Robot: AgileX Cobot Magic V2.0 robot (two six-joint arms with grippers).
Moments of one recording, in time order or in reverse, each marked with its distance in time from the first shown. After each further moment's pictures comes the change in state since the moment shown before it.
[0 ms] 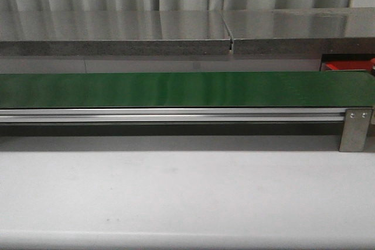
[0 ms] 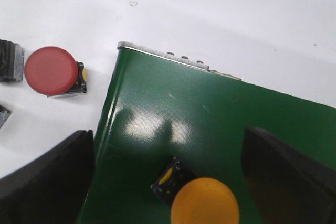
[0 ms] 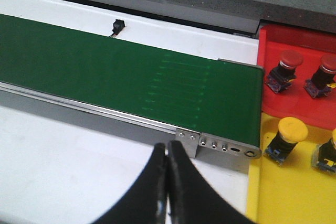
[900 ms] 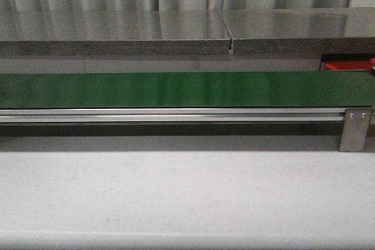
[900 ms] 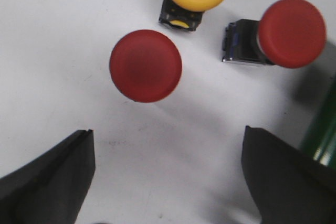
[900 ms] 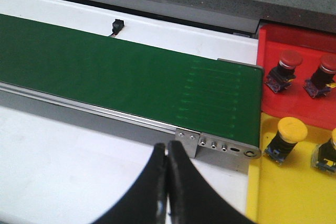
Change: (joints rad) left arm 0.220 0.161 0.000 0.134 -0.006 -0.045; right arm 0.000 0.000 0.000 0.000 0.000 0.000
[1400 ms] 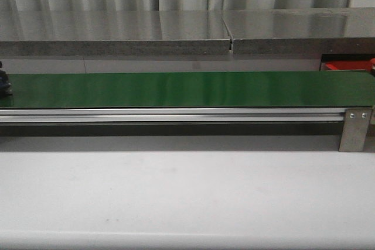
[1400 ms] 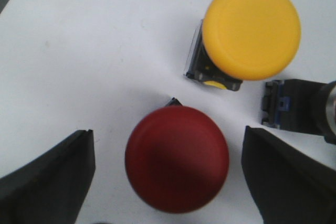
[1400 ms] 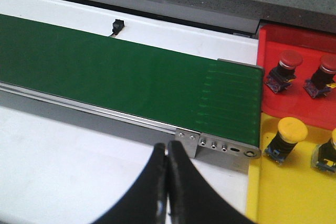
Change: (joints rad) left arm 0.000 0.110 0.000 0.004 -0.211 0.000; right arm 0.000 0.000 0.000 0.000 0.000 0.000
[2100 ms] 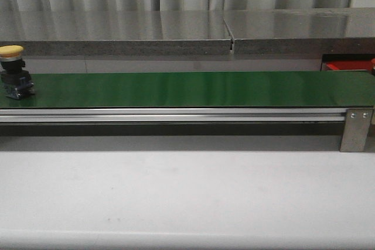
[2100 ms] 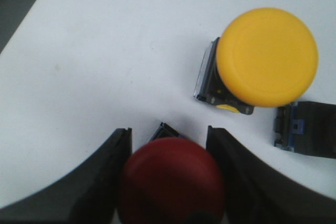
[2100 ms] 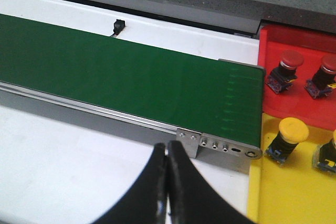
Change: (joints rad) left arm 0.000 0.010 0.000 0.000 -0.067 0.025; right arm 0.000 0.000 0.000 0.000 0.000 0.000
